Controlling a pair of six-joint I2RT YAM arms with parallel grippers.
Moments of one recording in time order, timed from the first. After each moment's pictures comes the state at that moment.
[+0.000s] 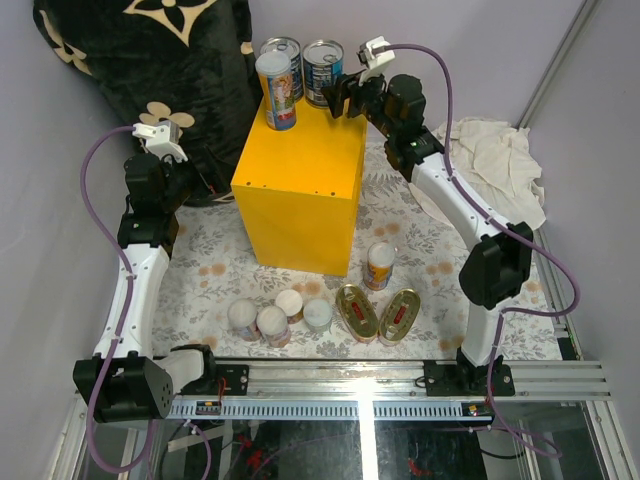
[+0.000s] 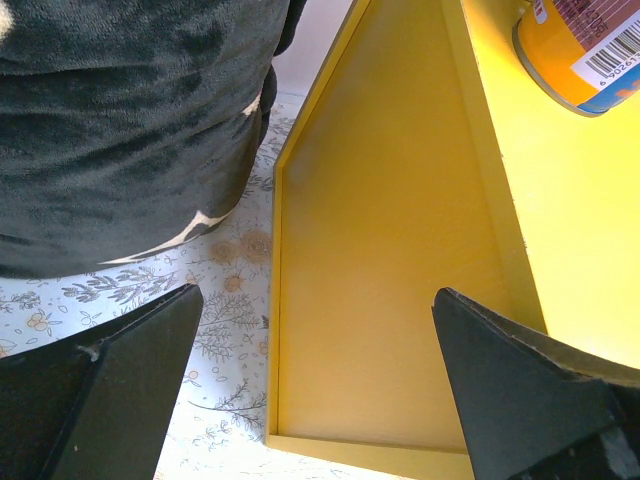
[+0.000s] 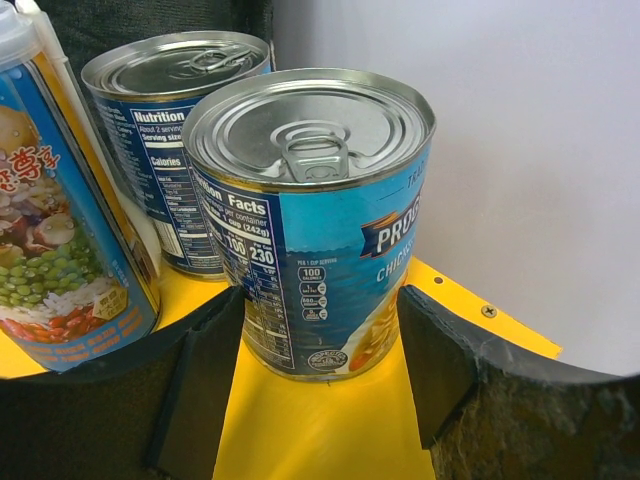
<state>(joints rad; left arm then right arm) 0.08 1.13 1.09 -0.19 0.38 -0.32 0.48 1.91 1.89 0.16 -0.17 0.04</state>
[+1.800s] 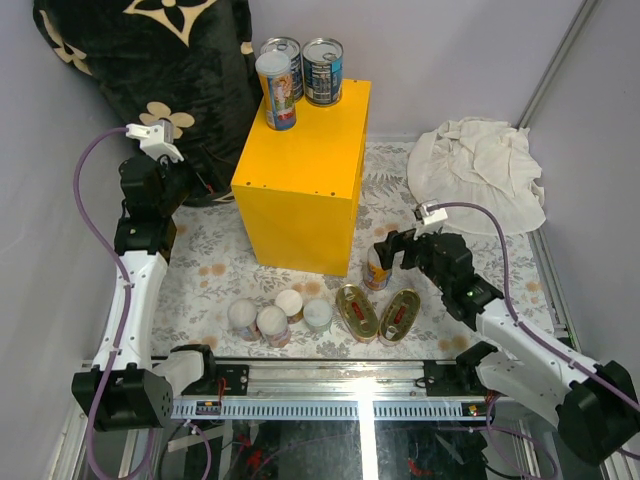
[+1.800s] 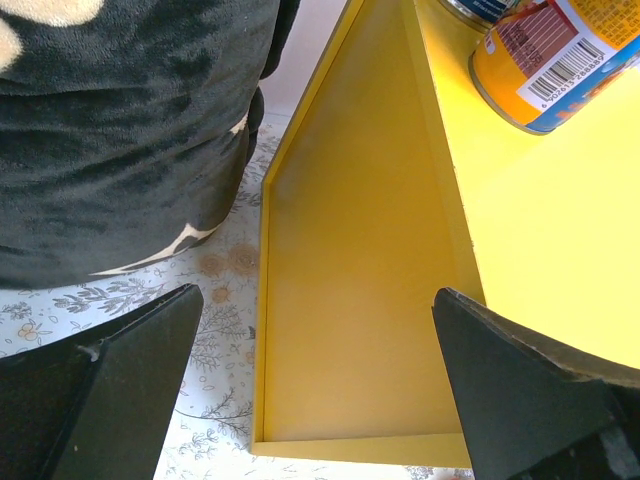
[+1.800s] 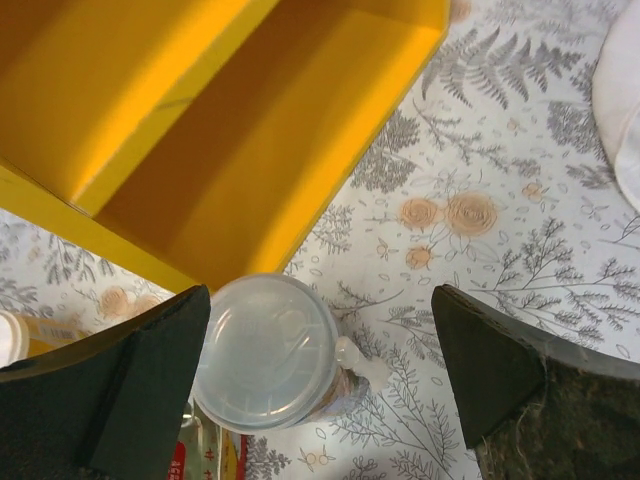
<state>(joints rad) 0.08 1.09 1.09 -0.18 0.38 -0.35 0.54 0.89 0.48 0.15 0.04 0.24</state>
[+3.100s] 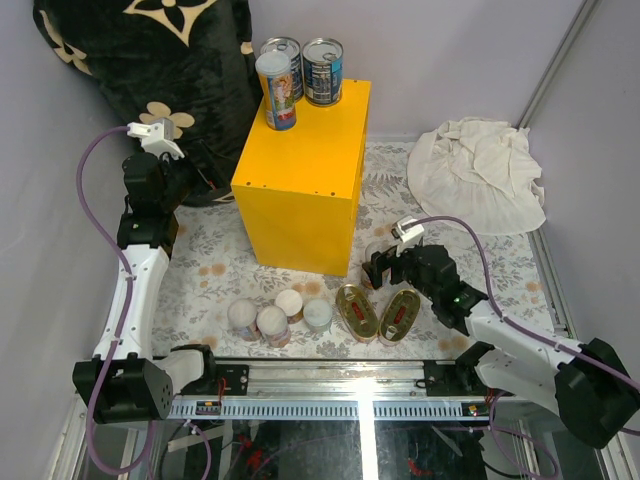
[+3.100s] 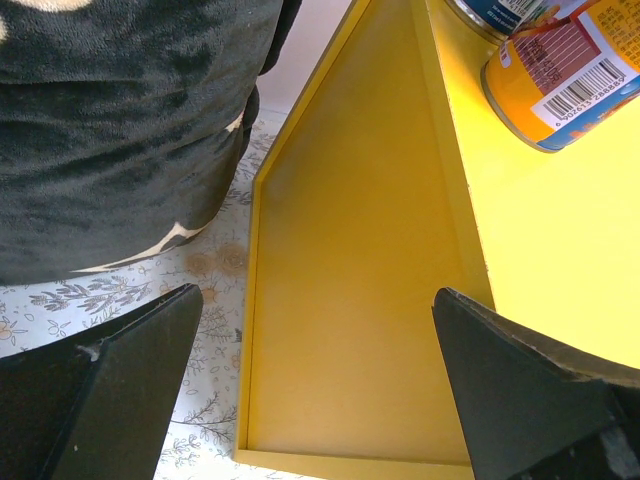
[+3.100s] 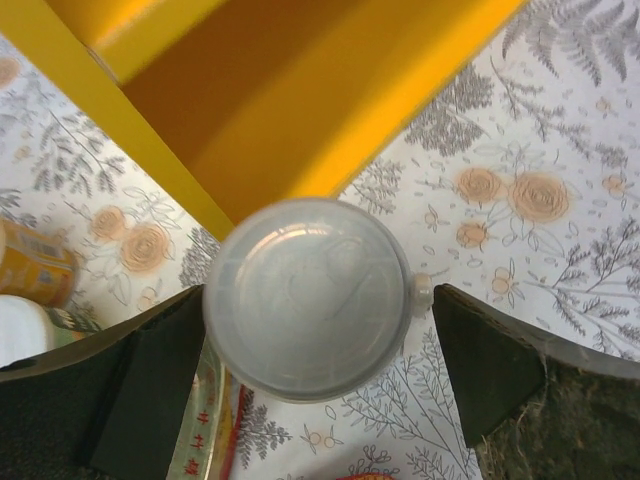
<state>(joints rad) 0.08 1.13 1.10 -0.15 0.38 -0.41 0.64 0.98 0.40 0.27 -0.01 0.13</state>
